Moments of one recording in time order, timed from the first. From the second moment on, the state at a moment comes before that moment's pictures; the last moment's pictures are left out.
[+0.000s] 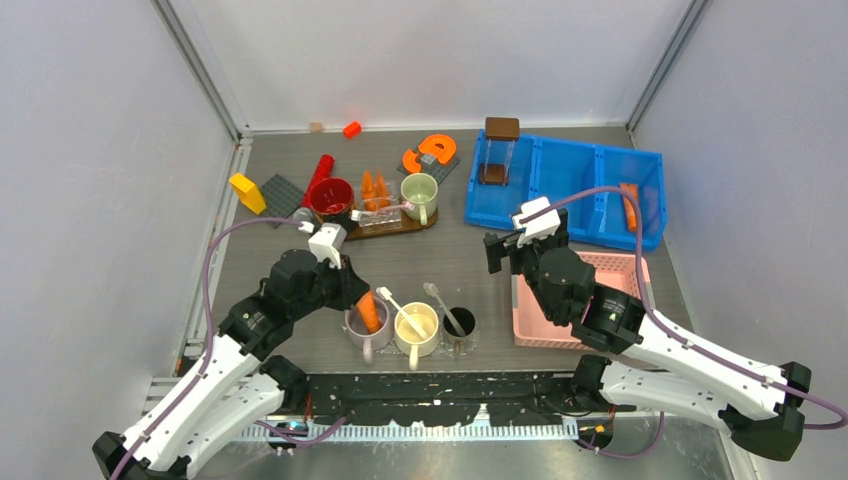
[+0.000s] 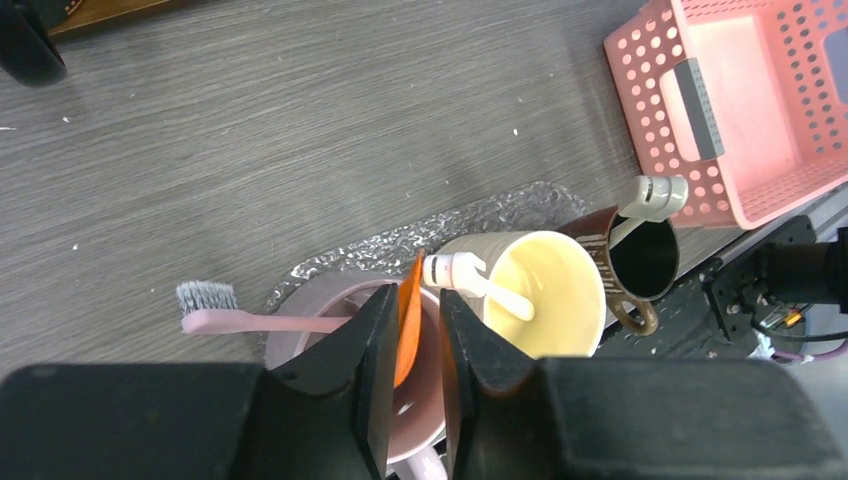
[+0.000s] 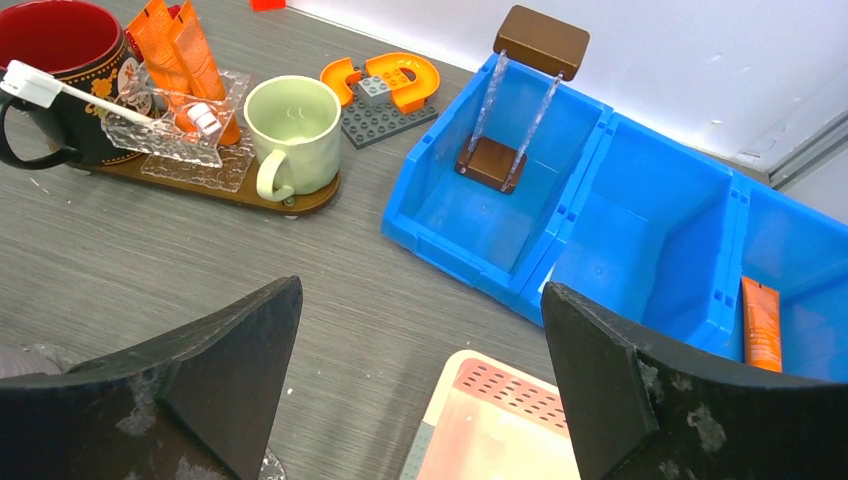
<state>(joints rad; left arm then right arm) -0.60 0.63 0.64 -0.53 0.07 -0.43 1.03 0.78 0.80 -0.19 0.76 -0.03</state>
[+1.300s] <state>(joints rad) -0.60 0.54 0.85 -0.59 -0.28 -0.18 0.45 0.98 1.08 -0.48 0.76 0.18</state>
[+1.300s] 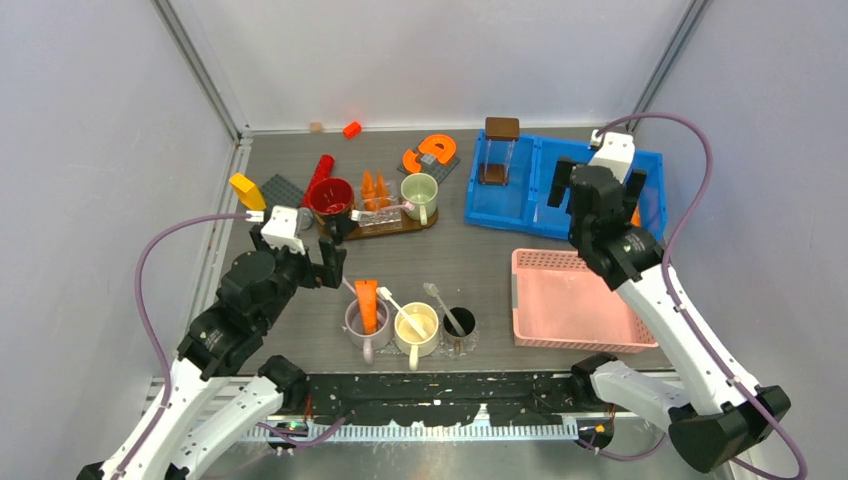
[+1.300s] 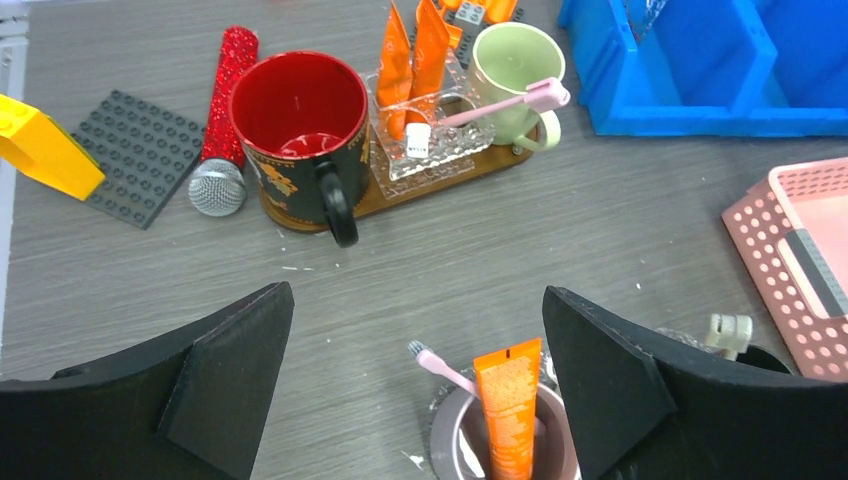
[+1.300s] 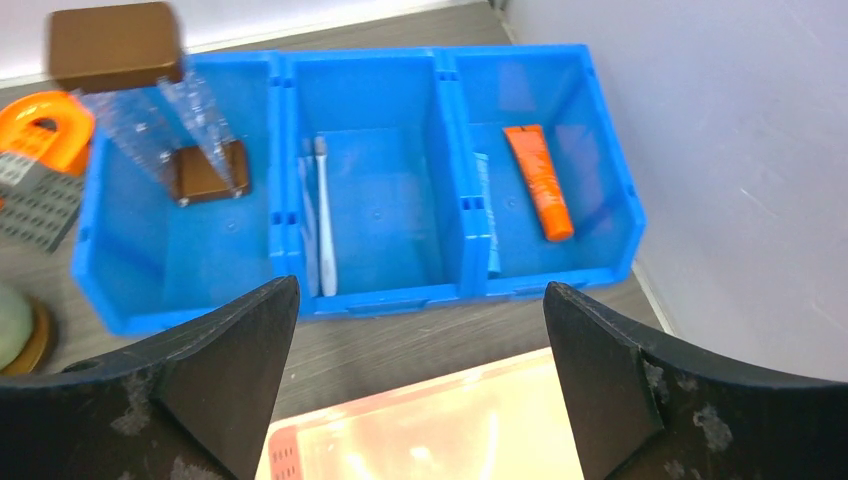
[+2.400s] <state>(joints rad) -0.60 0.43 0.68 -0.46 -0.42 -0.10 -0.26 1.75 1.45 -0.61 0.37 0.32</state>
